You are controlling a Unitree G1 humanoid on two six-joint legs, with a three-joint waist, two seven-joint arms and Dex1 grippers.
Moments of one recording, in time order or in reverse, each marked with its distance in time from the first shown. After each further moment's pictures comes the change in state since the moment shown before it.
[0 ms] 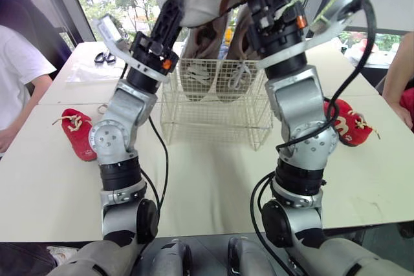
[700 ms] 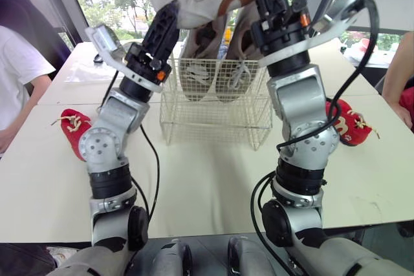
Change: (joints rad) left arm 0.123 0.112 -0.032 -0.102 0.022 0.024 0.031; right arm 0.002 -0.005 -0.004 -0.008 -0.004 -0.008 -0.029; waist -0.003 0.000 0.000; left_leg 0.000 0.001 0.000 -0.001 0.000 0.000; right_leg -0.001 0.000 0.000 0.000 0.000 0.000
